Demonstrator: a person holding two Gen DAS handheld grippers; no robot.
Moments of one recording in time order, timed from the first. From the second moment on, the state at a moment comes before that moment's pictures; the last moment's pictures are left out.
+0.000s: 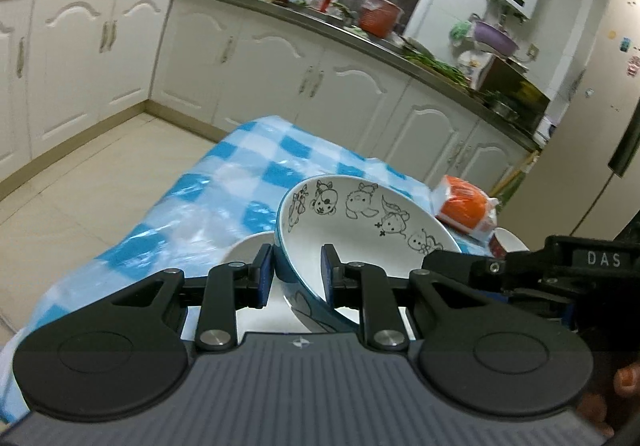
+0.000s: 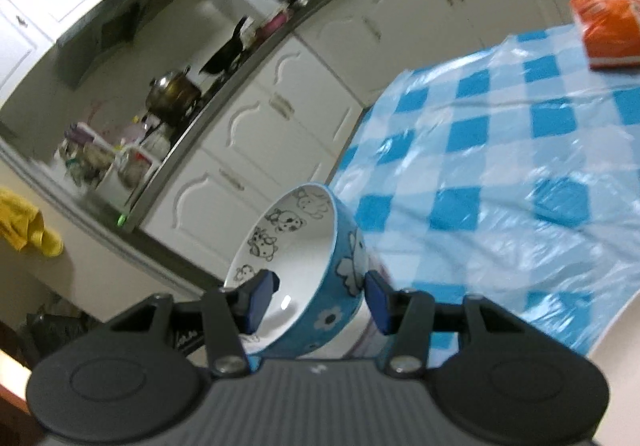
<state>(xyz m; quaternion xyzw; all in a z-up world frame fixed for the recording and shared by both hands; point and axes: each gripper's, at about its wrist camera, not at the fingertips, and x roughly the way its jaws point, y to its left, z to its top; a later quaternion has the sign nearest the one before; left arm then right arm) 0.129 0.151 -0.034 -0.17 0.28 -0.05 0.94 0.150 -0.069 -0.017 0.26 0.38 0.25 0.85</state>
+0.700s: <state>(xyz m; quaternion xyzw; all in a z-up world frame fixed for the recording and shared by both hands) 0.121 0.167 -0.042 -0.18 0.30 -0.04 0.94 0.149 -0.040 -0.032 0.22 0.40 0.23 0.86</state>
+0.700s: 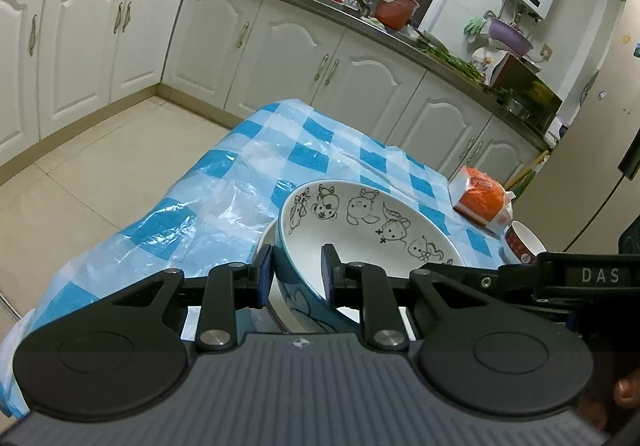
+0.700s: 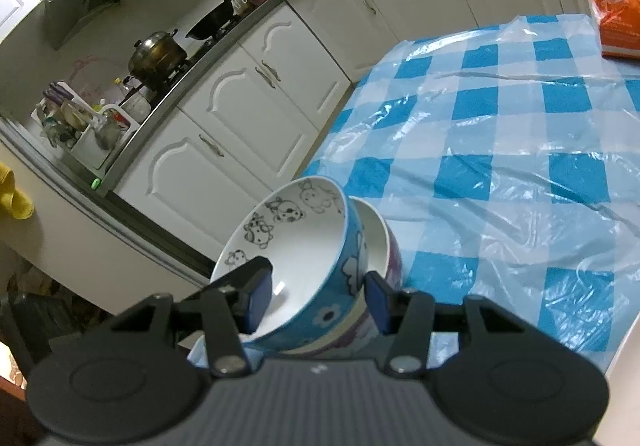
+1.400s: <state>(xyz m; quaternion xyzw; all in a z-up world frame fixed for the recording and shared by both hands) 0.120 0.169 -0.042 -0.18 0.30 -0.04 0.94 0.146 -0.035 -0.031 0.20 0.40 0.24 0.86</state>
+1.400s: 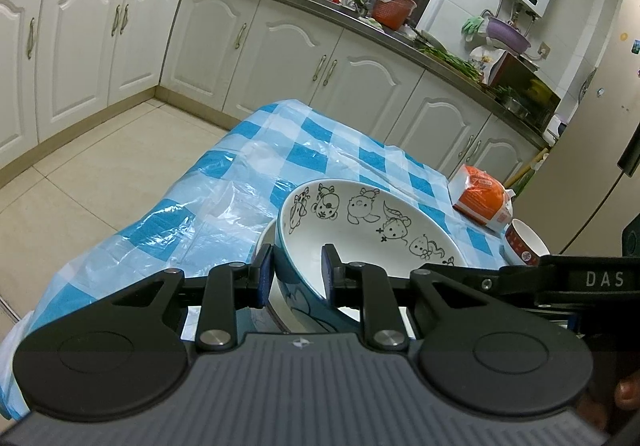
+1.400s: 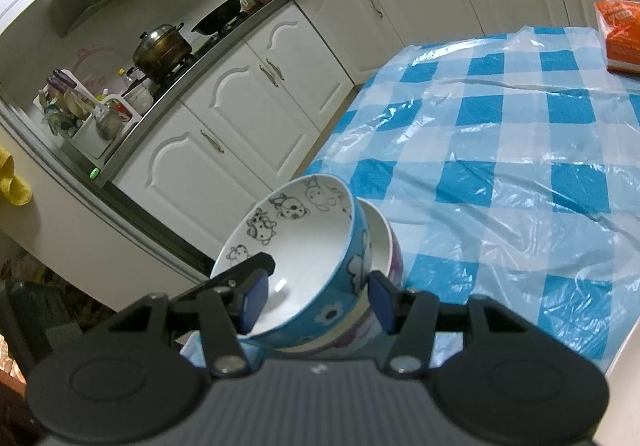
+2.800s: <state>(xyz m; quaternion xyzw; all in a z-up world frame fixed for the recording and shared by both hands) 0.126 0.169 -0.045 -0.11 0.28 0.01 0.95 0.143 -0.052 -0.023 0.16 0.34 0.19 0.91</state>
